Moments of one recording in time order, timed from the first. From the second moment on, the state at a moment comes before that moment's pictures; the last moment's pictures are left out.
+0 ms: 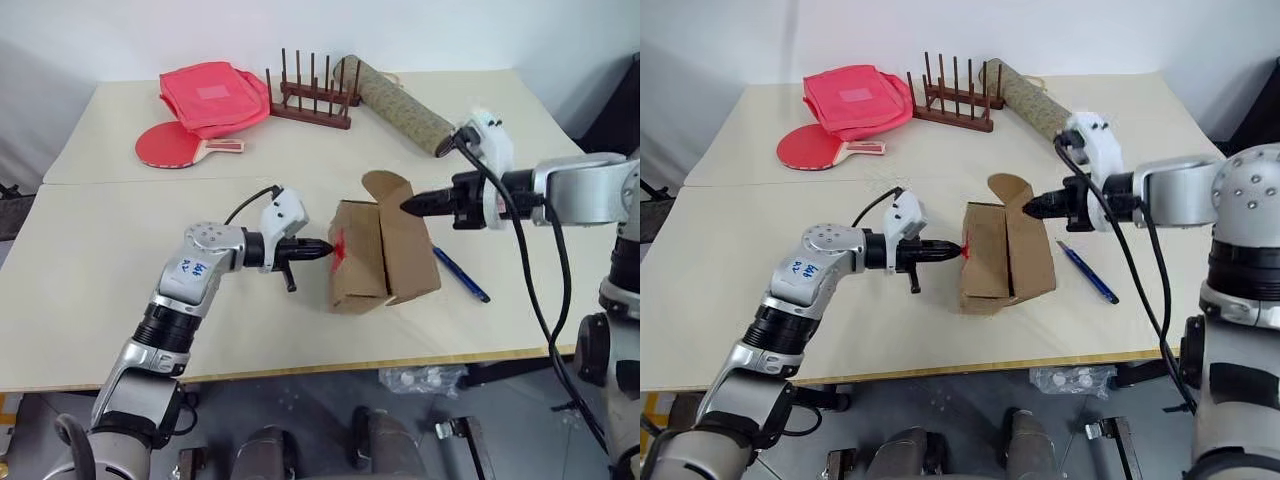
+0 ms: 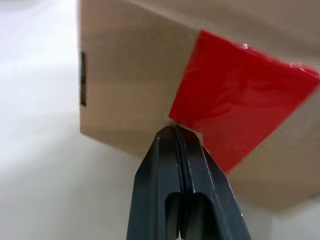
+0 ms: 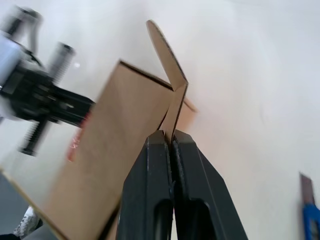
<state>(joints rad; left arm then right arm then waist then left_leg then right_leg) -0.72 0.43 -0.20 0.13 -0.21 0.52 -0.93 -1.09 -0.74 -0.09 0.03 1.27 1.61 0.07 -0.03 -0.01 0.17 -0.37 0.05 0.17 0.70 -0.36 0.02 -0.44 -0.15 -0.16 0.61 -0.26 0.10</state>
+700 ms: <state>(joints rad) -0.80 0.46 -0.04 0.03 -0.47 0.78 -0.97 -1.15 -0.65 -0.01 0.15 1.36 1.60 -0.15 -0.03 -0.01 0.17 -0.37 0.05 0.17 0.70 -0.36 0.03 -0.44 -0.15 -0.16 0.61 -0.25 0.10</state>
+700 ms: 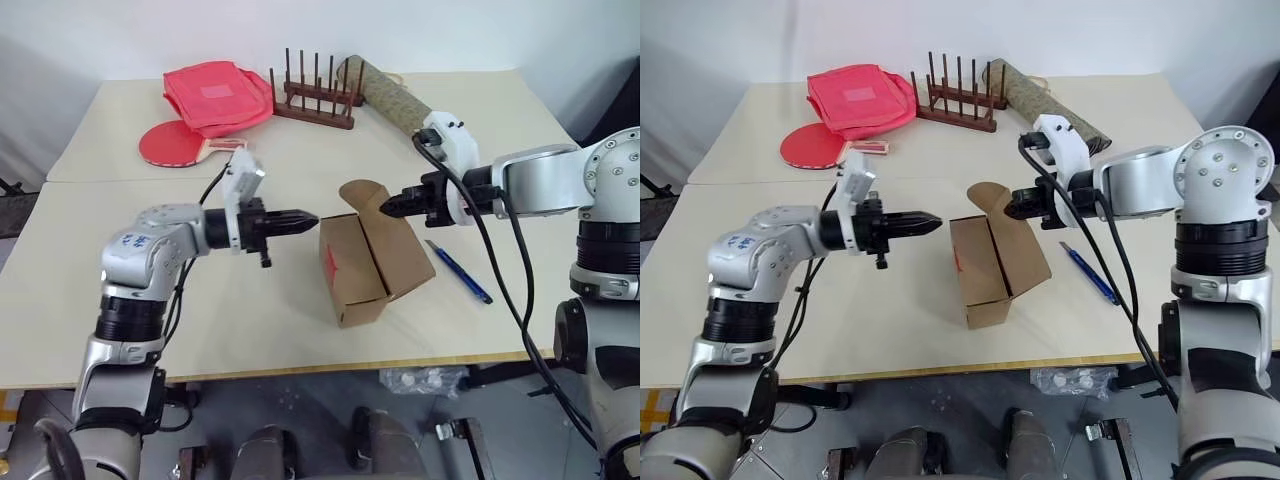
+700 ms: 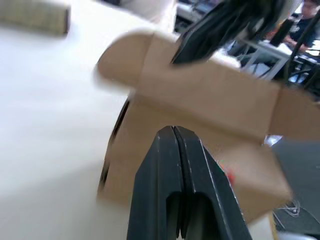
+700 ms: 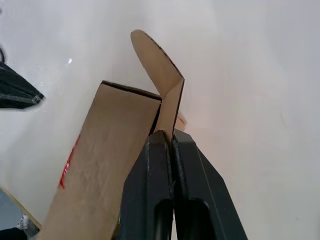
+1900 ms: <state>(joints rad) -0.62 0.72 -0.30 0.05 -0.12 0.49 -1.14 -1.03 -0.75 0.00 0.13 1.44 1.61 -0.27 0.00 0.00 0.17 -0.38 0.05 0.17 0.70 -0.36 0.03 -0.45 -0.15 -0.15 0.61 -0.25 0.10</state>
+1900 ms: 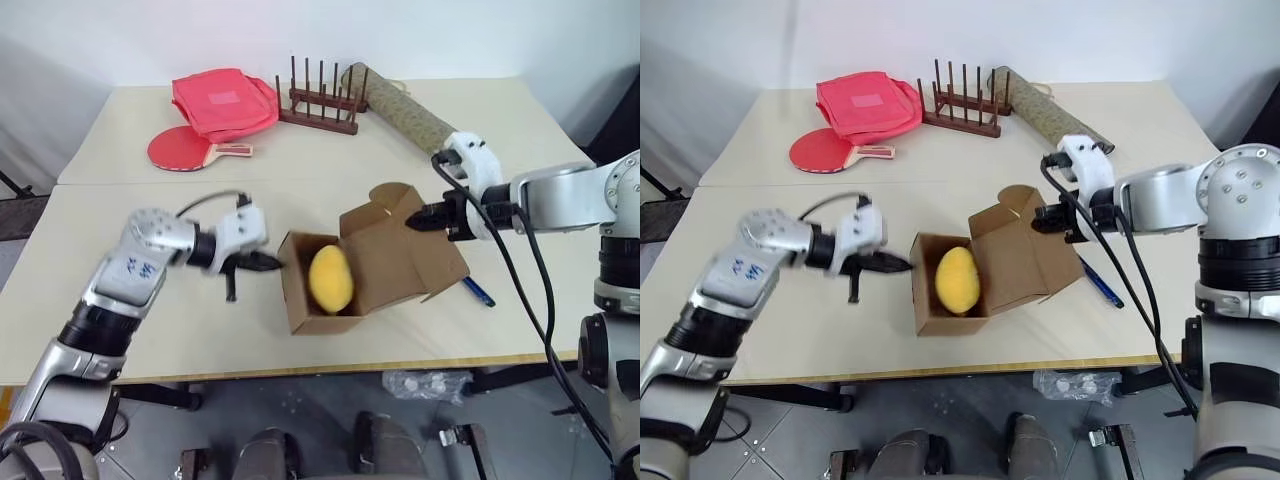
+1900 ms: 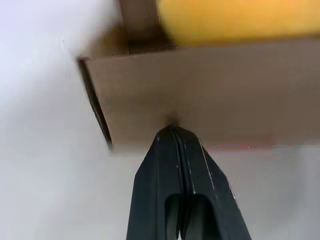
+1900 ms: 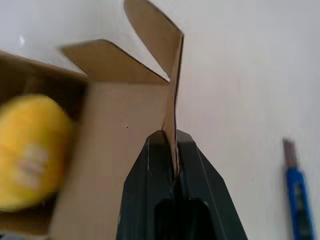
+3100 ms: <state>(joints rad) -0.86 0.55 -0.08 0.47 -0.15 0.25 -0.98 -0.78 -0.68 0.04 -0.11 0.76 1.31 0.21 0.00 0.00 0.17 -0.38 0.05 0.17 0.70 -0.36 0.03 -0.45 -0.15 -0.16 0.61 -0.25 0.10</state>
